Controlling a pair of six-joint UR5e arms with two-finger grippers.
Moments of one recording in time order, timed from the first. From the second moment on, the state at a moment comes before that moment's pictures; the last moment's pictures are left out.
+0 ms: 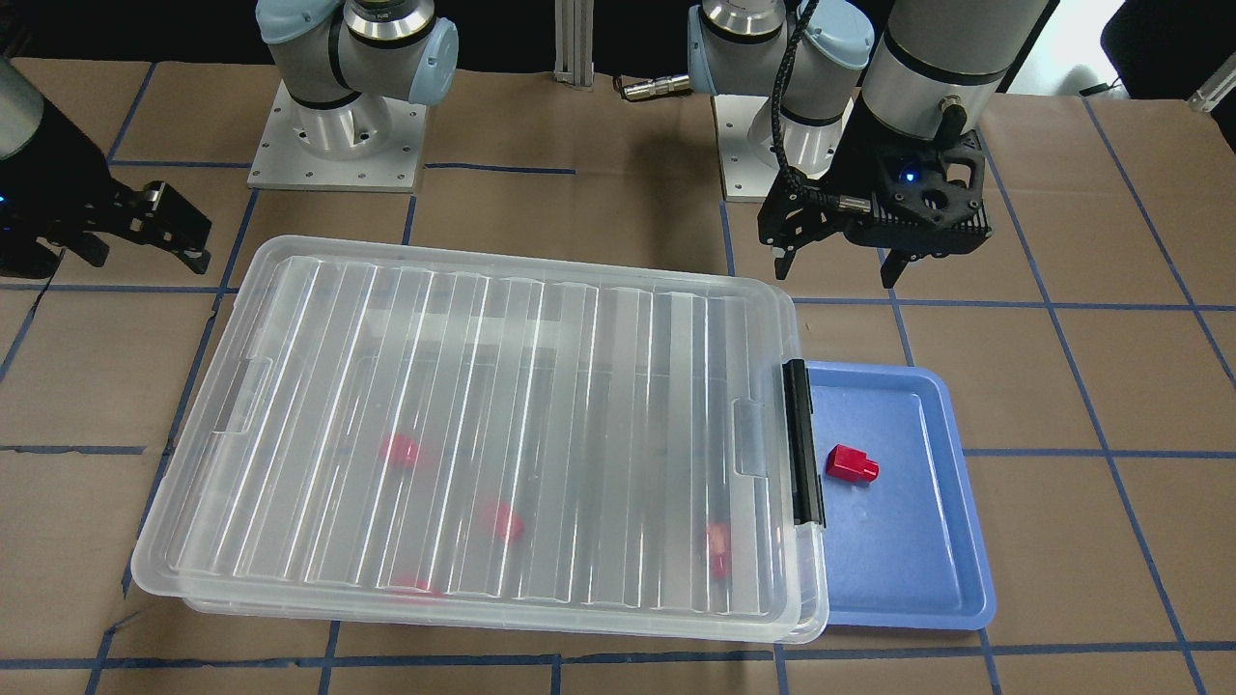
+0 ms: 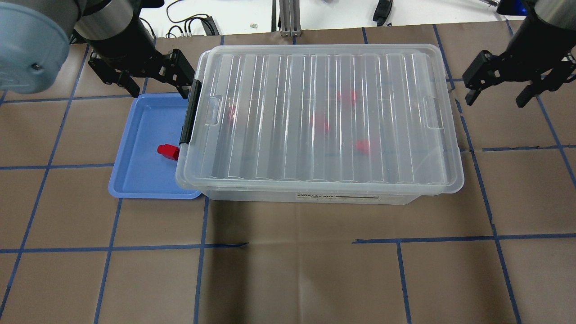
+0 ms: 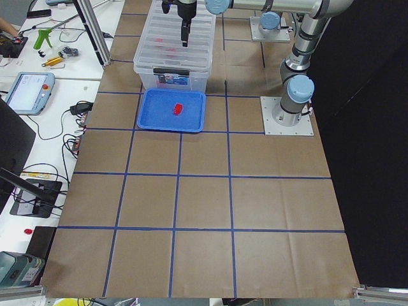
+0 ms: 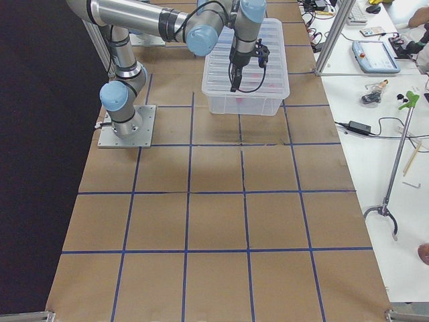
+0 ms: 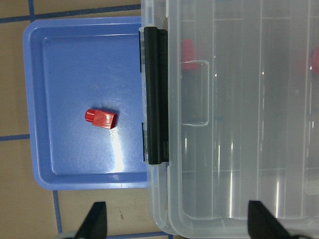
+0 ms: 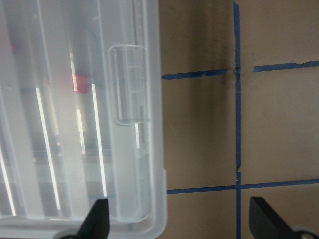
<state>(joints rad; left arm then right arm) -1.59 -1.62 -1.51 -1.52 1.58 0.06 1.38 -1.52 1.51 -1.45 -1.56 -0.08</state>
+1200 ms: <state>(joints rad) -1.59 -1.61 -1.51 -1.52 1.58 0.06 1.55 -1.54 1.50 -1.44 -1.58 0.16</state>
